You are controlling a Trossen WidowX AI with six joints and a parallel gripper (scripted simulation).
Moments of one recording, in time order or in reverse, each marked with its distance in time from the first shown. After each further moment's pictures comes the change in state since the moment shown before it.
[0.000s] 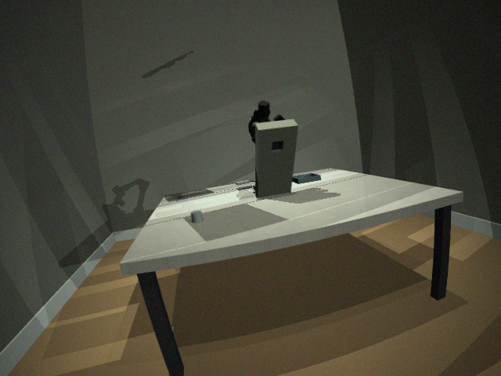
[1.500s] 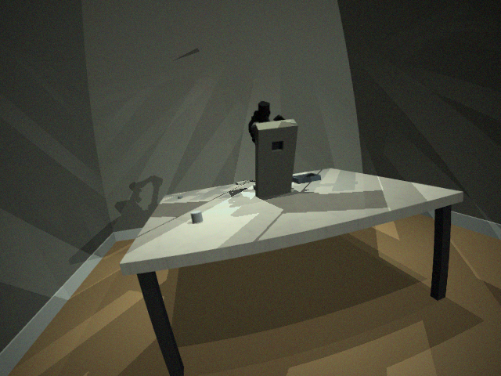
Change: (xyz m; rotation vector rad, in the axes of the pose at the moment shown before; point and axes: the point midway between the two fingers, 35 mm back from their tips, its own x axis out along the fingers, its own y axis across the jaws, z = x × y) arm 0.005 0.001 0.001 0.001 0.004 -0.002
